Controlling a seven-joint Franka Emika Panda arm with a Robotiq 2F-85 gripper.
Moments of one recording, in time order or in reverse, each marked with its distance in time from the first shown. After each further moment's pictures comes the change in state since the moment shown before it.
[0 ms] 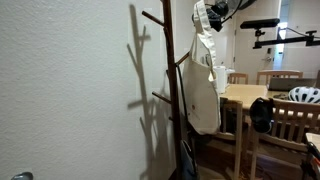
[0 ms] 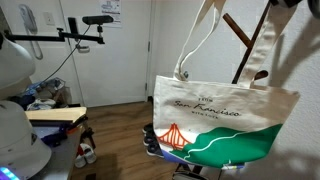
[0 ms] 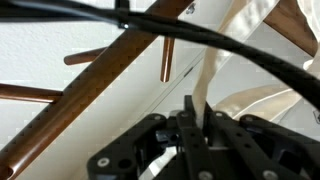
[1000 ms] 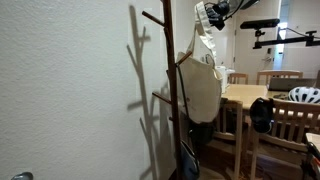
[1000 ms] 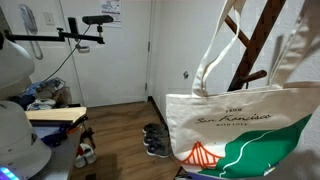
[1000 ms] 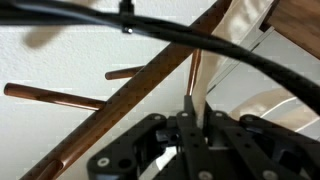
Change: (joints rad) arm 0.040 0.006 -0.083 0.009 0.077 0.094 0.000
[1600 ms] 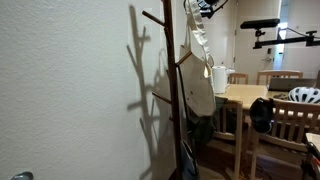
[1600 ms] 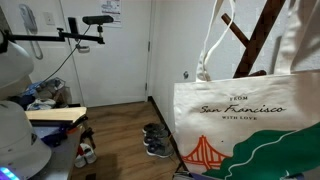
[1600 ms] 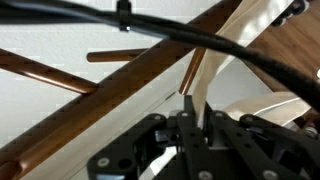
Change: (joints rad) arm 0.057 0.086 0.035 0.294 -0.139 -0.064 0.000
